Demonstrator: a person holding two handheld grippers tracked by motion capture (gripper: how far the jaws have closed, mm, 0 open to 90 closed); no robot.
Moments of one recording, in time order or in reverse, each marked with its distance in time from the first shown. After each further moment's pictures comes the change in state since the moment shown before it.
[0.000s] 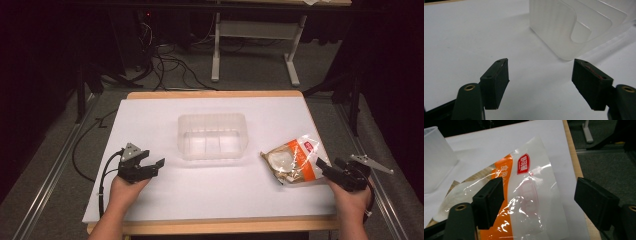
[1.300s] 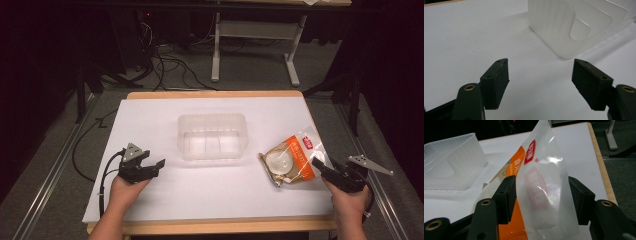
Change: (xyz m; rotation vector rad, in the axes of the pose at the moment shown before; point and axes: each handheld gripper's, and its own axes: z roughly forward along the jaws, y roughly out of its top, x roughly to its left) left arm -0.002 0.000 0.000 0.010 0.006 0.021; right arm 0.017 0.003 -0.010 -0.043 0.148 -0.035
